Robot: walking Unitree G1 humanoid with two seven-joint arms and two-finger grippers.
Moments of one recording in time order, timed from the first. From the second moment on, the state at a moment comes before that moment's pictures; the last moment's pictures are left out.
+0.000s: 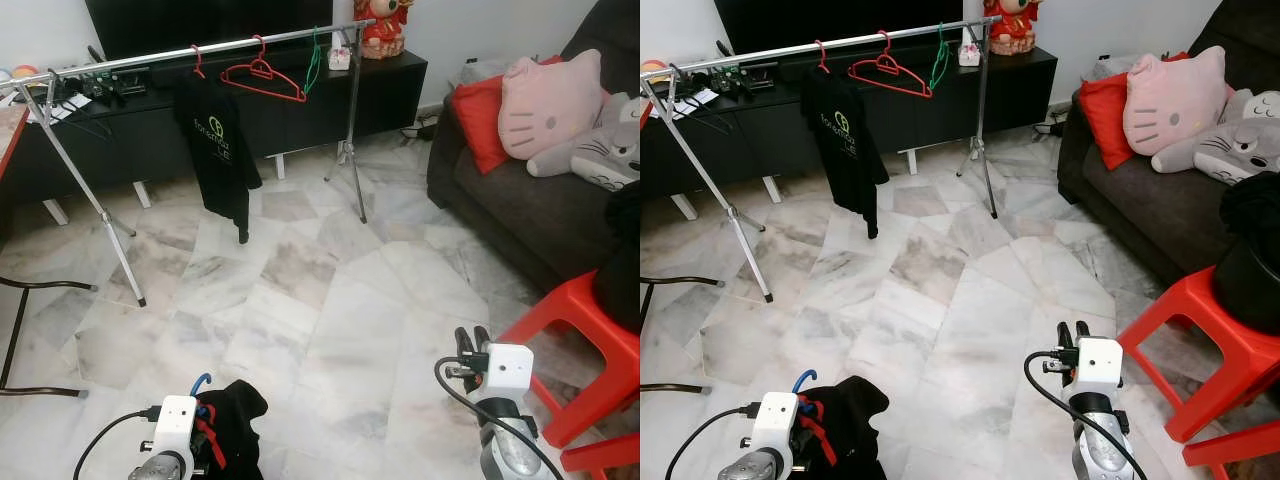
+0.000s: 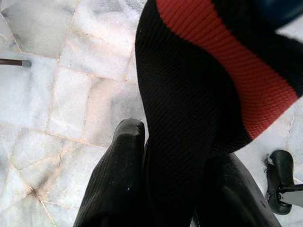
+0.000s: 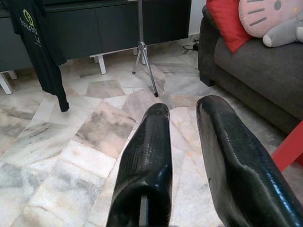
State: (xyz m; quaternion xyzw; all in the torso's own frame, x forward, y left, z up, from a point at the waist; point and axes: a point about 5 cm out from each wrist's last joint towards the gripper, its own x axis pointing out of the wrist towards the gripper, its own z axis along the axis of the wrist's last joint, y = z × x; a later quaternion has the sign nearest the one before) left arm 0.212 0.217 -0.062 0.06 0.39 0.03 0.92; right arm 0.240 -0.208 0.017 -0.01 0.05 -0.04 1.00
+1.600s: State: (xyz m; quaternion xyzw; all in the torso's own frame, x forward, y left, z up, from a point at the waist) left arm 0.210 0.216 -0.064 0.05 0.40 0.03 0.92; right arm 0.229 -0.216 -0.054 0.04 0.41 -0.07 0.91
